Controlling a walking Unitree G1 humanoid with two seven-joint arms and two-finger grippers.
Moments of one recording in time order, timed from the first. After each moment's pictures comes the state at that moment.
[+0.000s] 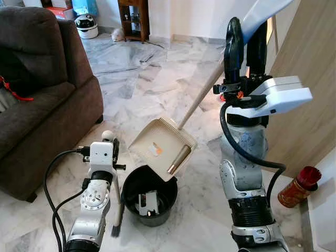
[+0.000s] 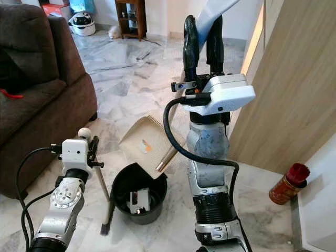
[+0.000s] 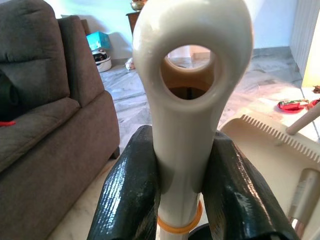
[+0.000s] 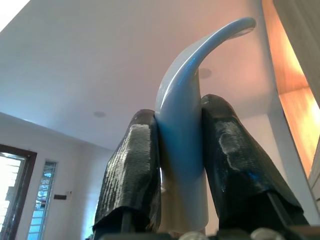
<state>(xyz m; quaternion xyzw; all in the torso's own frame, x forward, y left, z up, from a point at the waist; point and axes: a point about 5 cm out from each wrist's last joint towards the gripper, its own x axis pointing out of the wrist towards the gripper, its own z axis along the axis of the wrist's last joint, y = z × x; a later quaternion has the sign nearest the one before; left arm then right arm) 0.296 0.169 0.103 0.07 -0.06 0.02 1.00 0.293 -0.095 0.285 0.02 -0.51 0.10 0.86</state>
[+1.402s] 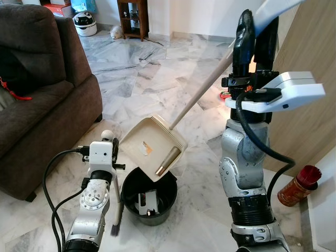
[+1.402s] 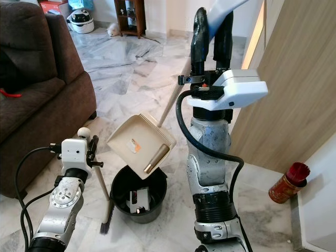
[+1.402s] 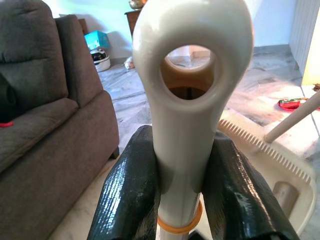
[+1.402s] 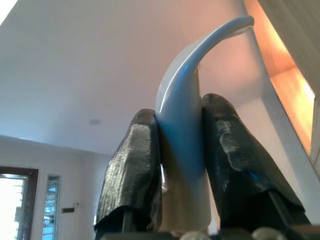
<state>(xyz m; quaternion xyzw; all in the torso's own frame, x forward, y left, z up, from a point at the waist) 0.297 0.170 0.105 0.07 -0.06 0.02 1.00 0.295 -0.099 0.290 0.12 -0.49 0.09 0.86</state>
